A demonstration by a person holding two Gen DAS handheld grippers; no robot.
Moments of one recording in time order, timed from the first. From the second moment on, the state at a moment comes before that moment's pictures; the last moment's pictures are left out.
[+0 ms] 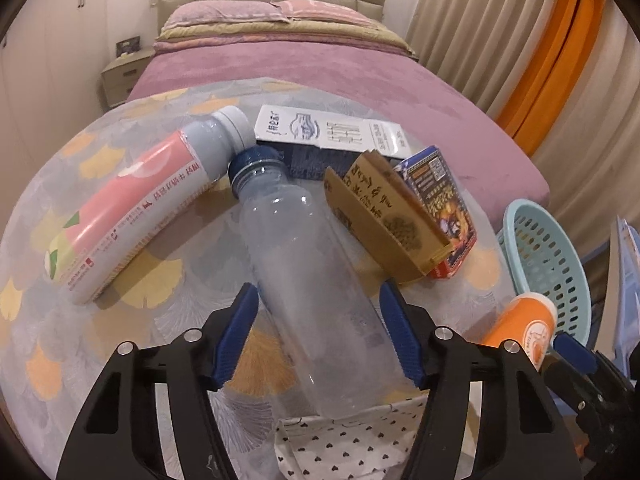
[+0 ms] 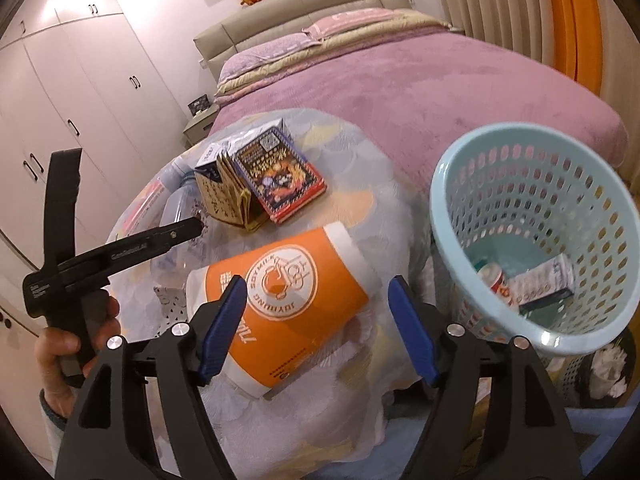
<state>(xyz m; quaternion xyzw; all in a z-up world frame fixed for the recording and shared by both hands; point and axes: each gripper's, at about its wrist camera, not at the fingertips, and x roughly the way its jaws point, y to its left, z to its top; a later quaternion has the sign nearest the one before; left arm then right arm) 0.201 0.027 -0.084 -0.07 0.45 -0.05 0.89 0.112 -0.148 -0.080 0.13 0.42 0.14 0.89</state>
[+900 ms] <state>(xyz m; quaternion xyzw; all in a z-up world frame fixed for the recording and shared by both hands) 0.182 0.049 -0.086 -0.08 0.44 -0.08 0.89 0.168 -0.111 -0.109 0.19 0.46 0.19 0.84</state>
